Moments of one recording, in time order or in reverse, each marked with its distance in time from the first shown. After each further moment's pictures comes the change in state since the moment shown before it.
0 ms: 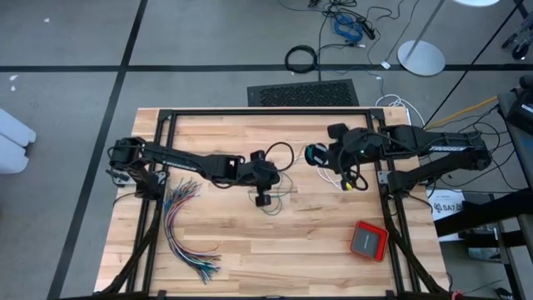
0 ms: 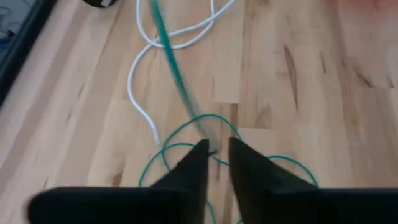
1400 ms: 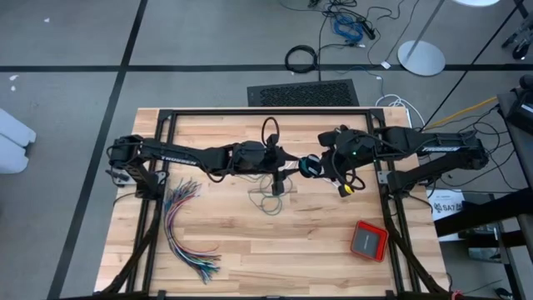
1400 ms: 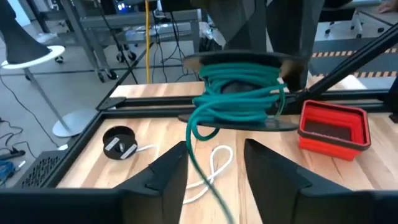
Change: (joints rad) left arm 0.054 -0.011 0.040 0.473 0.112 0.109; right arm 0.000 0.049 0.000 0.051 -0.168 0.005
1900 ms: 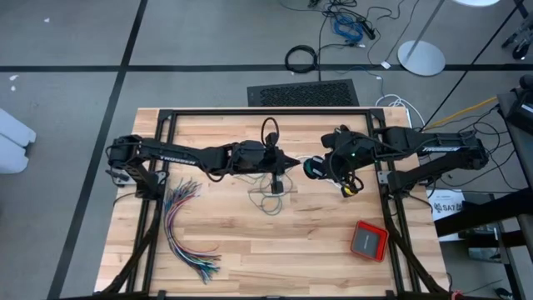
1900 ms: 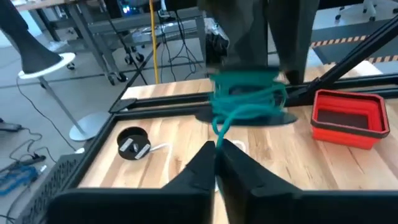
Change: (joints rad) left arm -0.004 -0.014 0.000 -0.013 -0.028 0.077; right arm 0.000 0.000 0.000 -0.096 0.000 0.042
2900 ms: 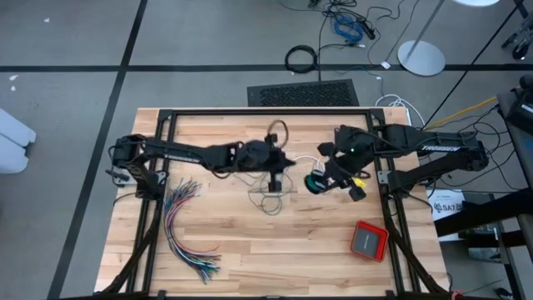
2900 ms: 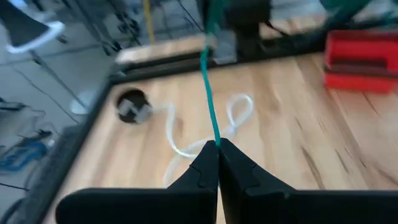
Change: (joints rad) left arm 0.034 0.029 0.005 -0.117 0.007 0.045; right arm -0.046 0.000 0.000 0.008 -0.317 -0.007
